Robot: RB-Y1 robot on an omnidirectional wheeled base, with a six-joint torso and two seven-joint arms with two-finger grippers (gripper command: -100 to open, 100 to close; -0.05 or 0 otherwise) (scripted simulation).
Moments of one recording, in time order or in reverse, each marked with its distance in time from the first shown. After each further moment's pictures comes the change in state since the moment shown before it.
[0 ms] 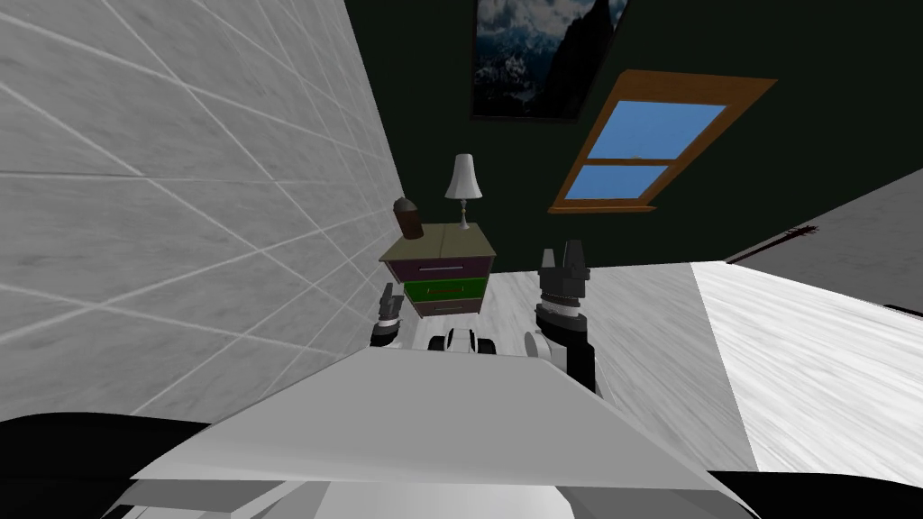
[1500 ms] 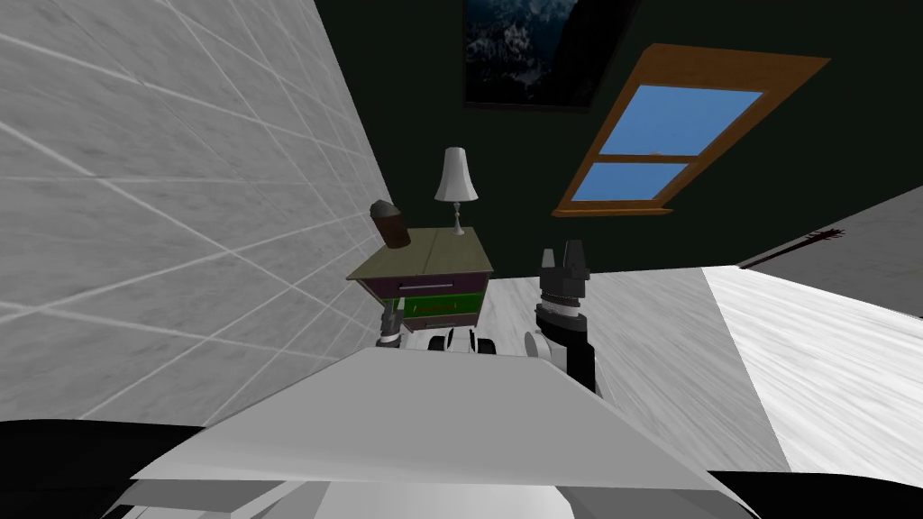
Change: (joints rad) left arm -0.070 -0.033 0.029 0.397 -0.001 -0.281 0.035; right arm 0.000 0.000 0.000 0.000 0.000 0.000 0.000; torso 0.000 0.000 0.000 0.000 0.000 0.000
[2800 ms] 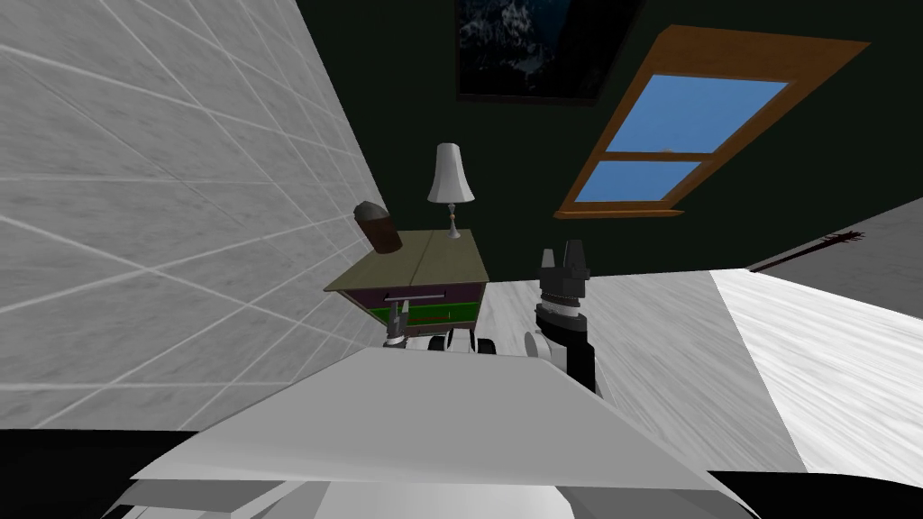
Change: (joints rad) left arm -0.072 -0.054 0.020 0.182 0.005 -0.084 0.024; right arm 0.000 0.000 0.000 0.000 0.000 0.000 0.000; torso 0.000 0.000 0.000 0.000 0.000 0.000
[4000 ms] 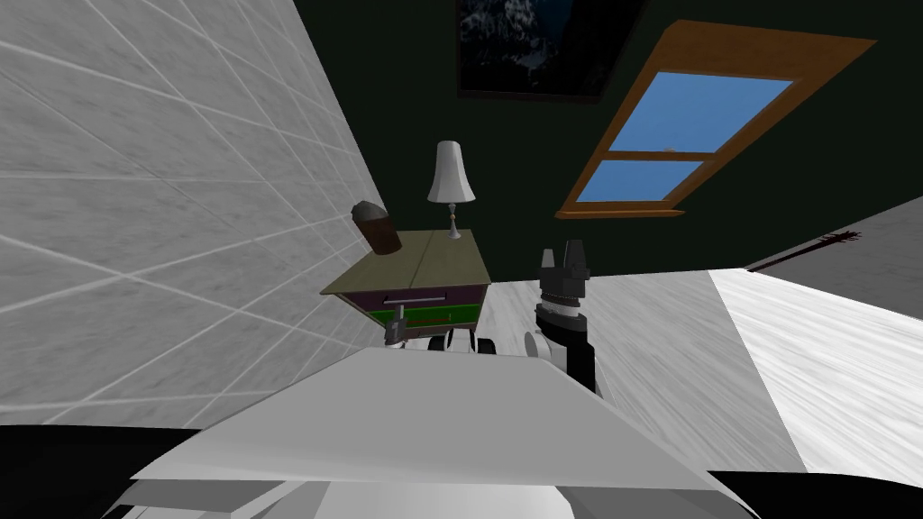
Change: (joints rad) left arm 0.029 0.003 -0.007 0.027 -0.006 -0.057 -0.007; right arm 0.000 0.000 0.000 0.000 0.000 0.000 0.000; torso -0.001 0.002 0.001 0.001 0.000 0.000
